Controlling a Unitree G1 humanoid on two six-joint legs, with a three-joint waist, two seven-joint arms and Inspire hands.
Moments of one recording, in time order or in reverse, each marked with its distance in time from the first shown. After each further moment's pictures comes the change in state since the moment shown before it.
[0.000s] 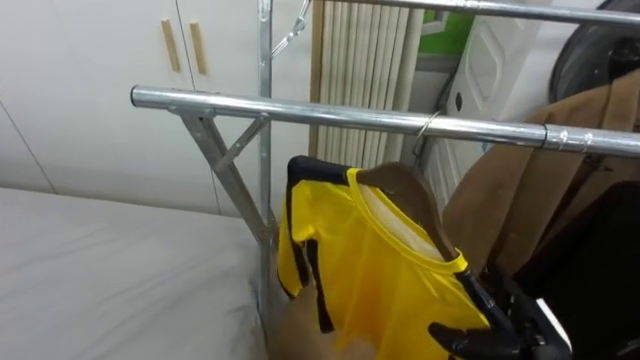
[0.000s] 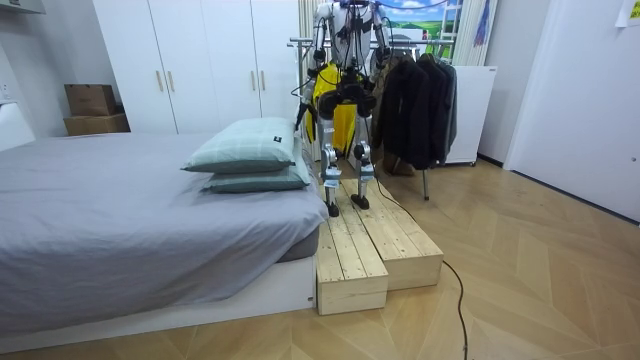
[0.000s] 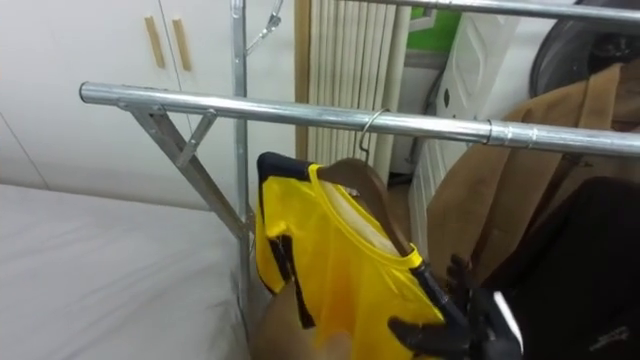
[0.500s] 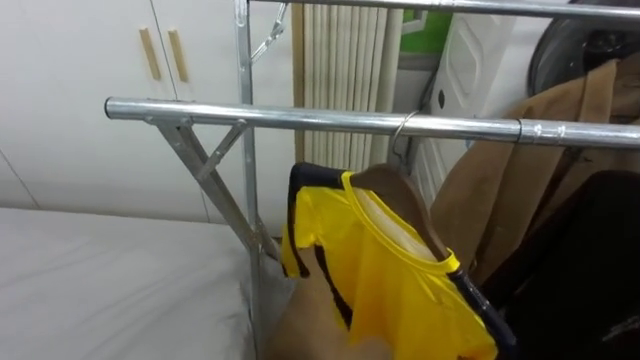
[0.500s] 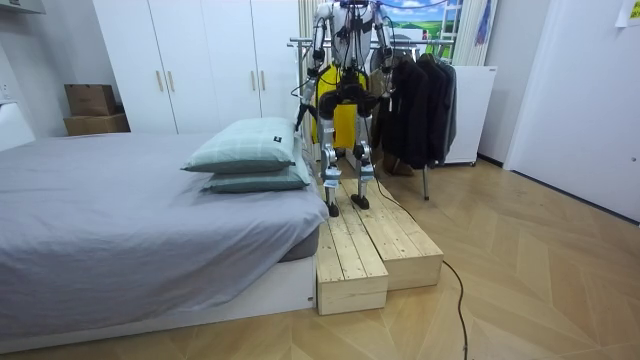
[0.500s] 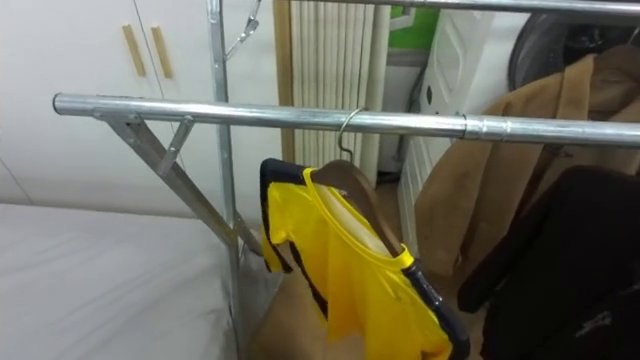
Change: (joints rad) left arm -0.018 0.002 0.002 0.122 -0.060 -0.051 0.017; right arm 0.065 0.020 -0.041 0.467 -0.075 -0.028 -0.001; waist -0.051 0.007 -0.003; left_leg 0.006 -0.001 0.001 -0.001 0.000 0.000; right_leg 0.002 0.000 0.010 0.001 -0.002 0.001
